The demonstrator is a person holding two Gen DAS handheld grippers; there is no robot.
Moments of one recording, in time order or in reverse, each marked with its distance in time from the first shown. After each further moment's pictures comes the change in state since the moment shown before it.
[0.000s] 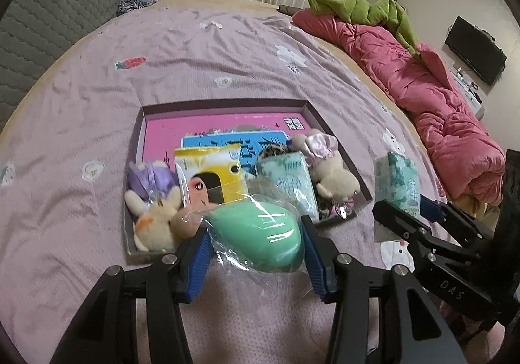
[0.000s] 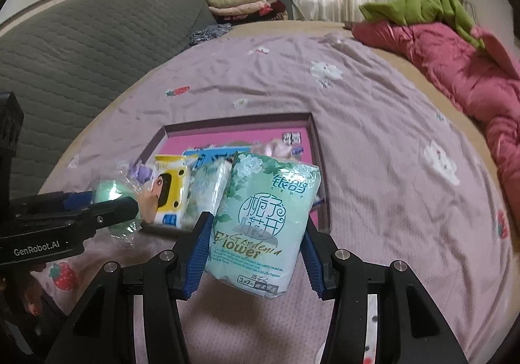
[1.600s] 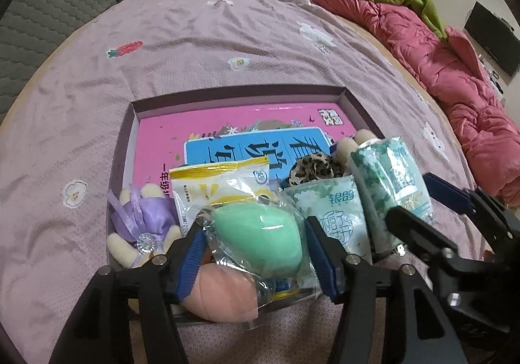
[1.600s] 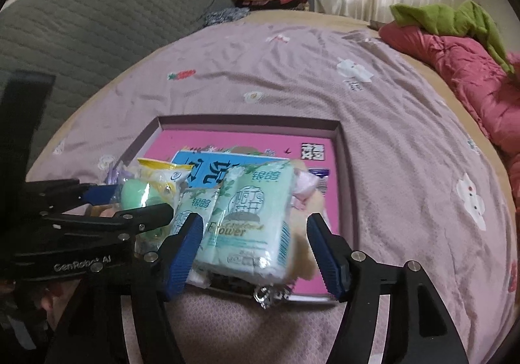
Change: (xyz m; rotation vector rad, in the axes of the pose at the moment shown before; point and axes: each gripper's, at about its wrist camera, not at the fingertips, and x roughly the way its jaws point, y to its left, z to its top) left arm 0.077 0.015 0.030 0.005 0.084 0.083; right arm 0.068 0.003 0.029 -0.083 0.044 0.011
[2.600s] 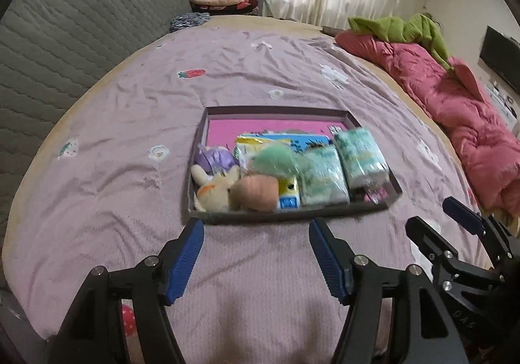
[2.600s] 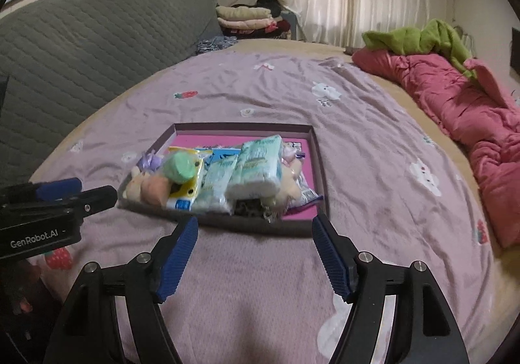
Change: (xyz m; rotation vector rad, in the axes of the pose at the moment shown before) left arm -0.118 -0.009 -0.098 -0.075 -0.186 0.136; right arm -0.107 0.037 -0.074 -0.010 -0.119 -0.102
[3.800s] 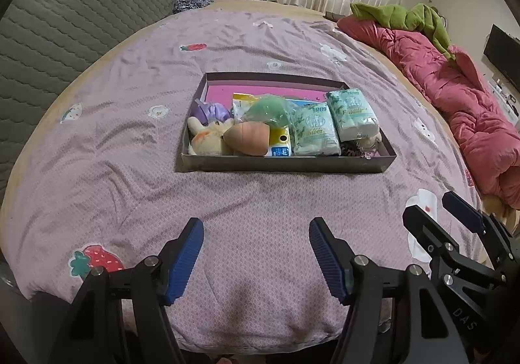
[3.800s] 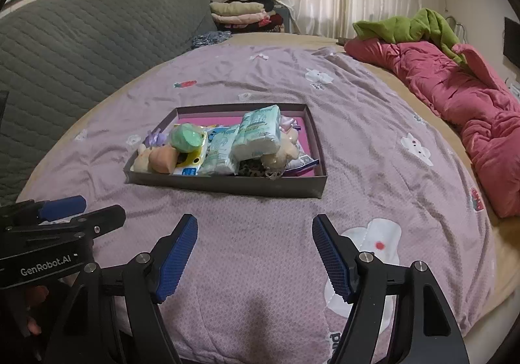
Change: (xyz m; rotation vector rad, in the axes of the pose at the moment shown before) left arm -0.002 -0.009 -0.042 -0.034 0.070 0.008; right arm -0.015 0.001 -0.031 0.042 0.031 0.003
